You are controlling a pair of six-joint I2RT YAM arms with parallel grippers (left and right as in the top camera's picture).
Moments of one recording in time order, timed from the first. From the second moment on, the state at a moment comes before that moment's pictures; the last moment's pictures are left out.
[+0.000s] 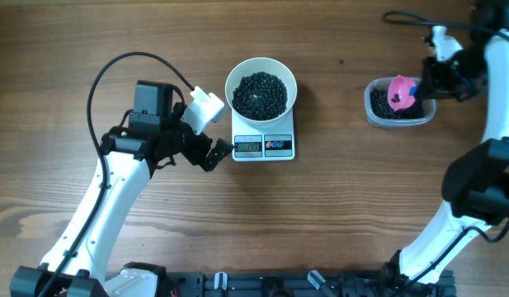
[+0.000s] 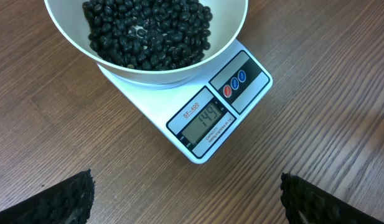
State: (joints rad) left arm -0.18 1.37 0.97 -0.64 0.48 0.47; right arm -0.28 2.05 2.04 -1.57 -0.28 -0.32
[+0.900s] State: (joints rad) left arm -0.18 1.37 0.97 -0.64 0.48 0.47; right arm 0.07 2.05 2.10 -1.37 -0.67 -0.17
